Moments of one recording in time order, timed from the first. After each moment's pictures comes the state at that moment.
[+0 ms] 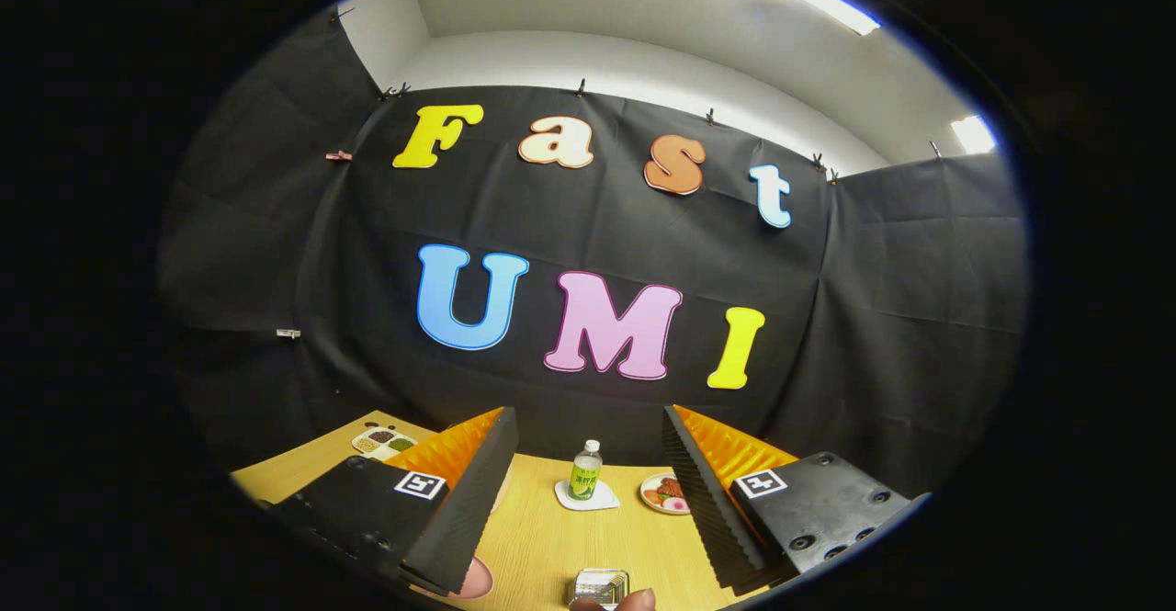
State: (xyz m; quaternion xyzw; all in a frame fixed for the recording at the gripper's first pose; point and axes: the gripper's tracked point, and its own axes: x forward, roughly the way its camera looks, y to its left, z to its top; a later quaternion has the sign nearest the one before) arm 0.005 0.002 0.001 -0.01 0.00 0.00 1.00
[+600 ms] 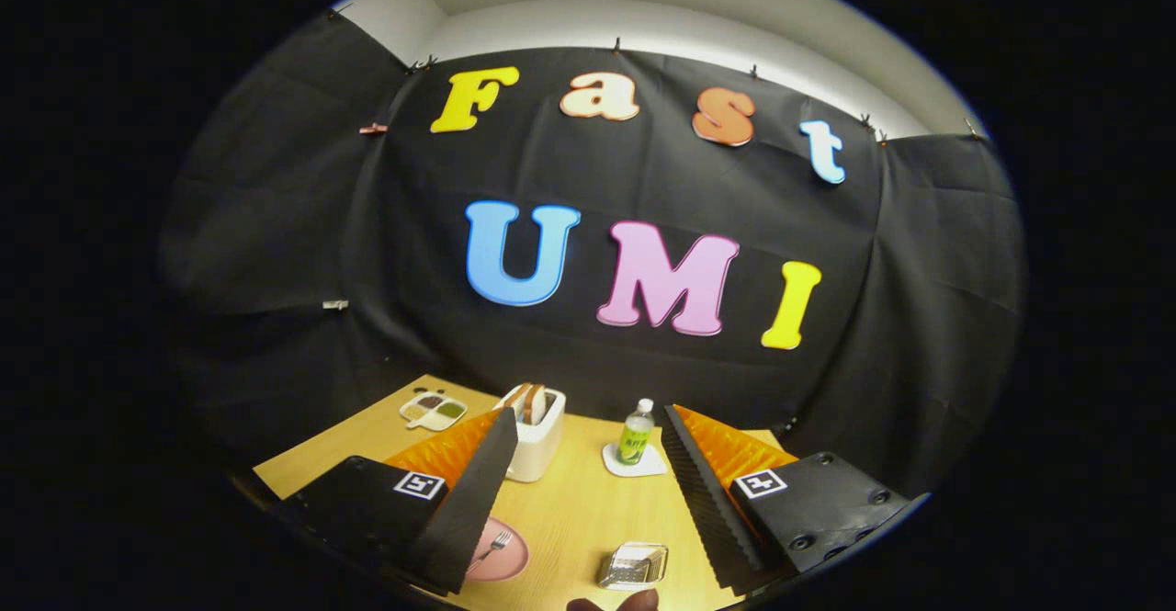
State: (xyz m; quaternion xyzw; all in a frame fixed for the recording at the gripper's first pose) arm 0.005 0.057 -0.054 0.00 0.10 0.11 0.99
